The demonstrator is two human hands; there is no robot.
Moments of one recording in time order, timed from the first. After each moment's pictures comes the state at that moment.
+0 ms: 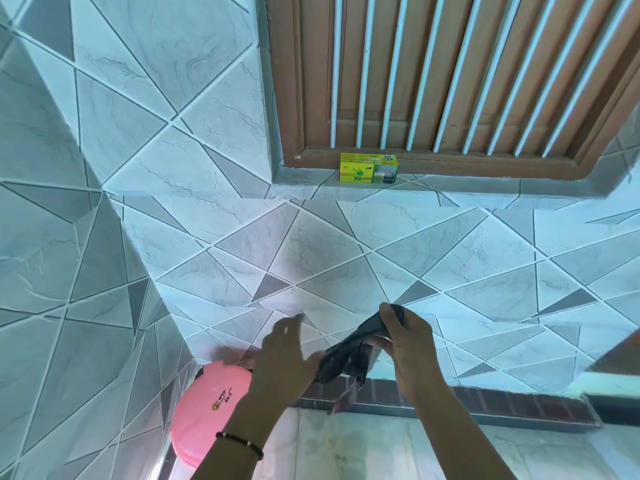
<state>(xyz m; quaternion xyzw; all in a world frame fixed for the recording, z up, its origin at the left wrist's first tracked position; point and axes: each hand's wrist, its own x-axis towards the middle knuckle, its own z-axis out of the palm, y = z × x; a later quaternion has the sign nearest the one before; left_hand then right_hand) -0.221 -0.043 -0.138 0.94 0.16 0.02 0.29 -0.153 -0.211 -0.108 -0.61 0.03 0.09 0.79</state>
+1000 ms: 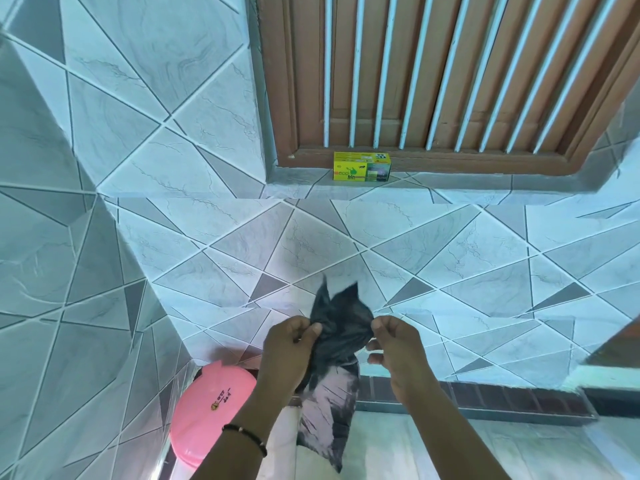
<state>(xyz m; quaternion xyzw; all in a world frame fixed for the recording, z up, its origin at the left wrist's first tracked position) -0.210 -0.058 -0.133 0.80 0.20 0.13 0.55 -0.159 -0.215 -0.118 -0.71 0.06 0.14 0.69</state>
